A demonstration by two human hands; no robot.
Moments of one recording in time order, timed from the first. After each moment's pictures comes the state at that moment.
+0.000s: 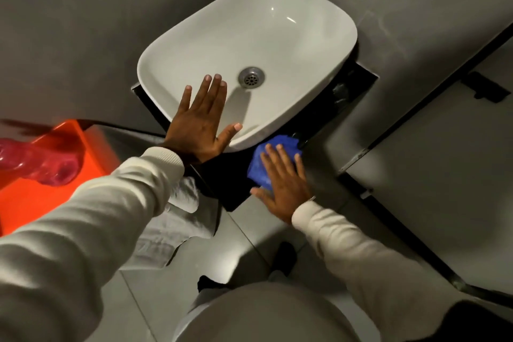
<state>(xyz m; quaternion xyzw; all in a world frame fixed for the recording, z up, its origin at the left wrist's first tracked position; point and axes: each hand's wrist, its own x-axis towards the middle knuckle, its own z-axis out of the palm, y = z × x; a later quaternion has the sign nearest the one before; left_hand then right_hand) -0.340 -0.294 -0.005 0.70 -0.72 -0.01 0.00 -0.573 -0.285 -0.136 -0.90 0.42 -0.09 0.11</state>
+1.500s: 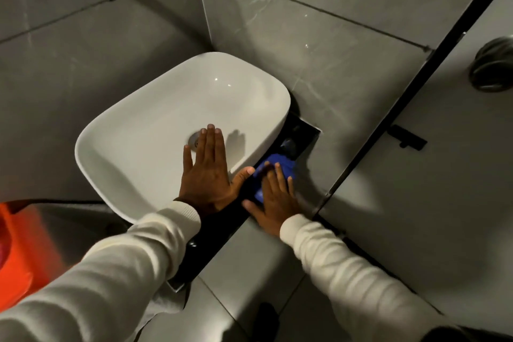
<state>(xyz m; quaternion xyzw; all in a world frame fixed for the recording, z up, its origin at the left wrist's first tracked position) -0.456 -0.371 -0.005 0.76 -0.65 -0.06 0.07 -0.618 -0.395 -0.125 -0.83 0.52 -0.08 0.20</state>
